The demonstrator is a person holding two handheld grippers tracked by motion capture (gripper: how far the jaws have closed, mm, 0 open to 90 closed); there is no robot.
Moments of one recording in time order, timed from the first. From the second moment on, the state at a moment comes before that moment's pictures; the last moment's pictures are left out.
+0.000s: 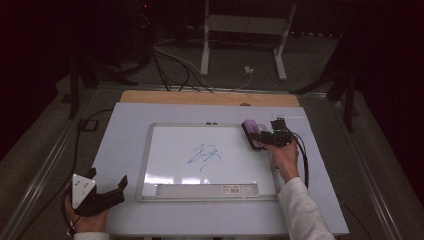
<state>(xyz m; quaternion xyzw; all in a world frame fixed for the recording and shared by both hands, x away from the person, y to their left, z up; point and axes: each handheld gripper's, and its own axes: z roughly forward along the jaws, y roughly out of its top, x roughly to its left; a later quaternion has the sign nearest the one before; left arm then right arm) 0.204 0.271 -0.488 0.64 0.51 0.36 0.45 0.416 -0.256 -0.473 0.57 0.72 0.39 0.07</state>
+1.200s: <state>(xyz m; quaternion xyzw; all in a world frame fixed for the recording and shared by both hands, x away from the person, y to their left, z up) 0.203 0.271 -0.488 0.64 0.51 0.36 0.45 0.402 -0.236 -0.451 0.51 0.75 0.42 0.08</state>
